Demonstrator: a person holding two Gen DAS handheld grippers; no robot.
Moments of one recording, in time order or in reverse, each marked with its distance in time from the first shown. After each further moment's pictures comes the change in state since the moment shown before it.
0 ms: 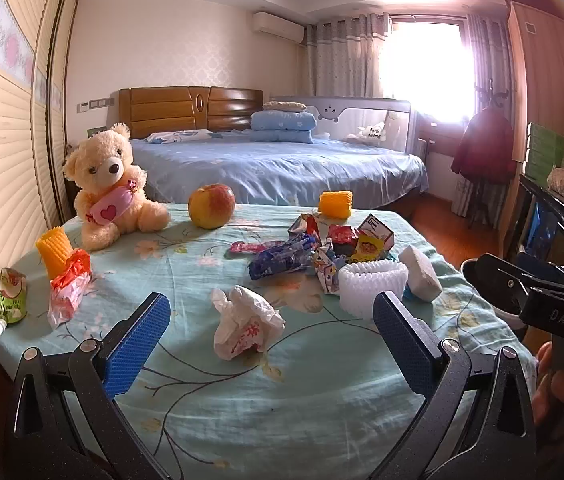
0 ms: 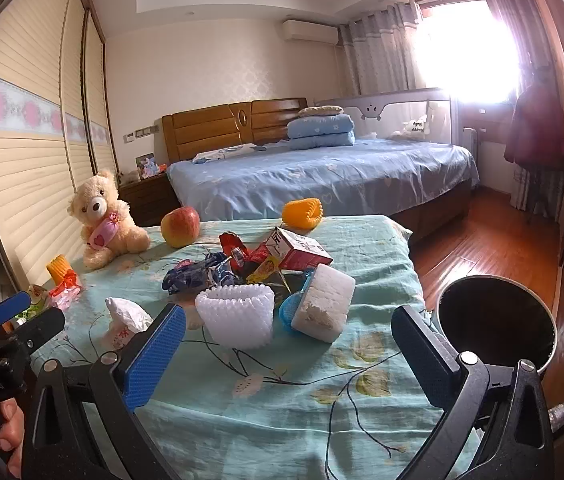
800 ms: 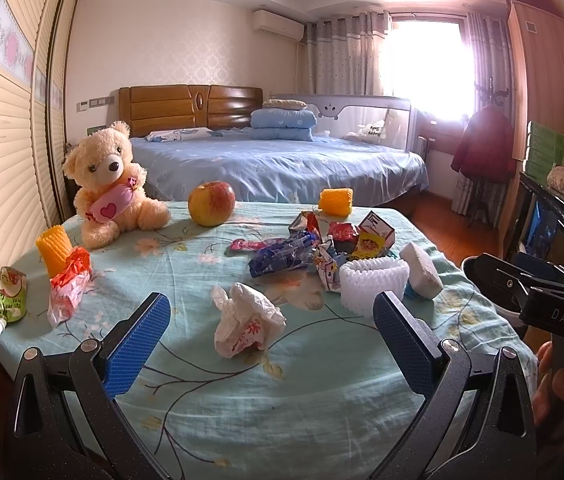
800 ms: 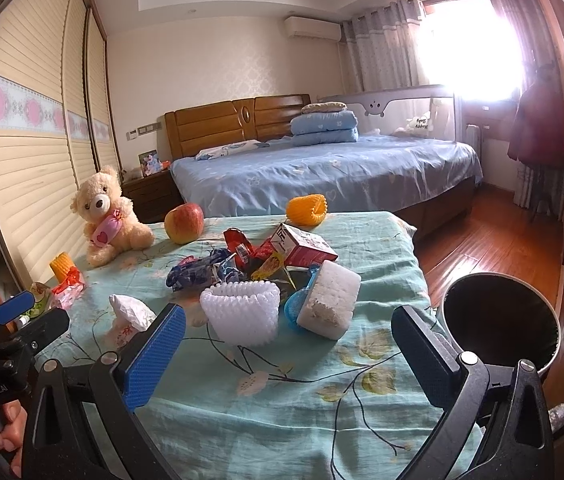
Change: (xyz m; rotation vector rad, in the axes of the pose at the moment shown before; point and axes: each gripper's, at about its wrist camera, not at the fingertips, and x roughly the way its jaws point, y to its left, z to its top) left arm 0.000 0.002 -0.001 -0.002 0.007 0.001; right arm 0.002 0.005 -0.001 0.002 0.015 0.010
